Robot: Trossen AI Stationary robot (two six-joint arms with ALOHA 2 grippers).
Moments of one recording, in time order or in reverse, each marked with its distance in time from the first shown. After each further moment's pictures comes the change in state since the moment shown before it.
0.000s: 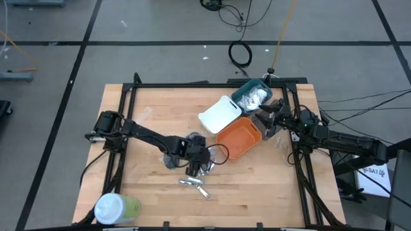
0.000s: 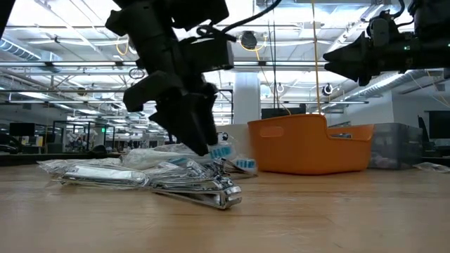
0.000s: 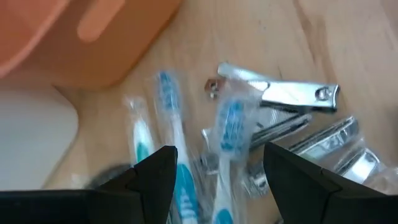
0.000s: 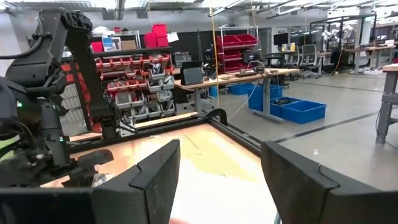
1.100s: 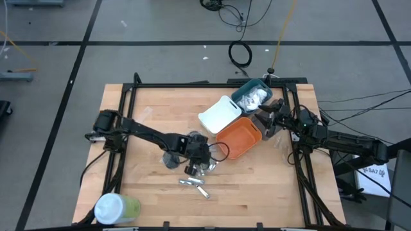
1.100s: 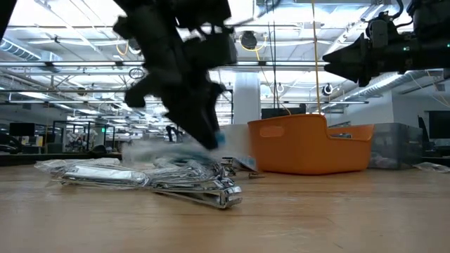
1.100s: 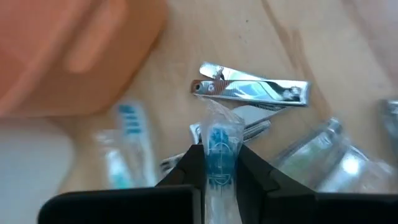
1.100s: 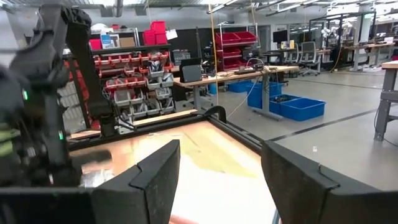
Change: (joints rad) left arm 0.028 -0.021 0.000 0.016 0.088 0.113; right arm 0.000 0.012 0.000 -0.002 0.003 0.000
